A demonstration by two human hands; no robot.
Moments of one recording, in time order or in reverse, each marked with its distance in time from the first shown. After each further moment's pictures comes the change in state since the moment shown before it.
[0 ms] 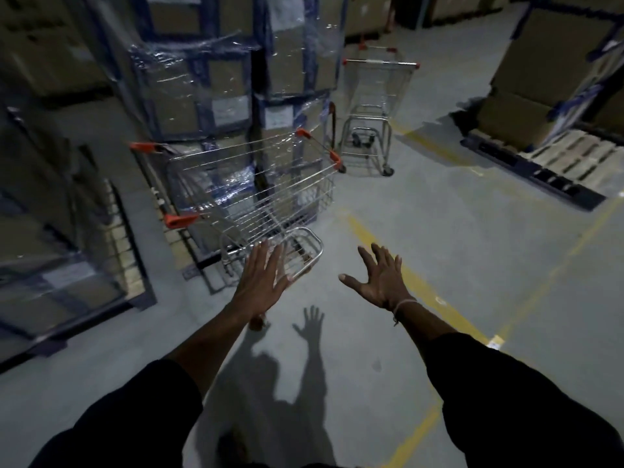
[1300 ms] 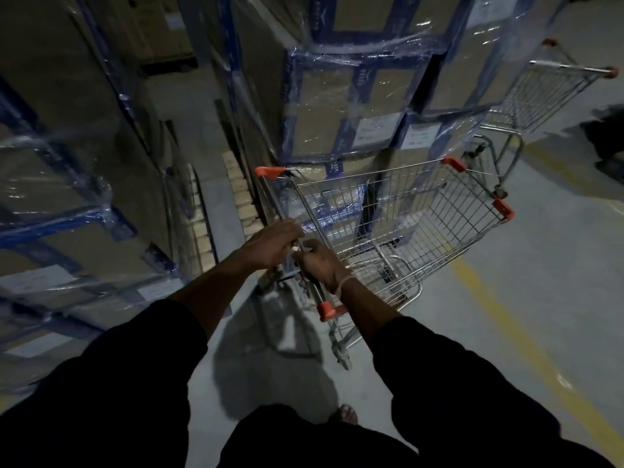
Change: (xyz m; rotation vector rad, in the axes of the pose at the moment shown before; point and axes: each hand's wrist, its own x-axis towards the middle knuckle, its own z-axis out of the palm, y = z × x) left_hand 0.200 -0.439 -0.207 0.055 -0.083 0.174; right_hand 0.365 -0.486 0.179 0.665 -0.378 0.002
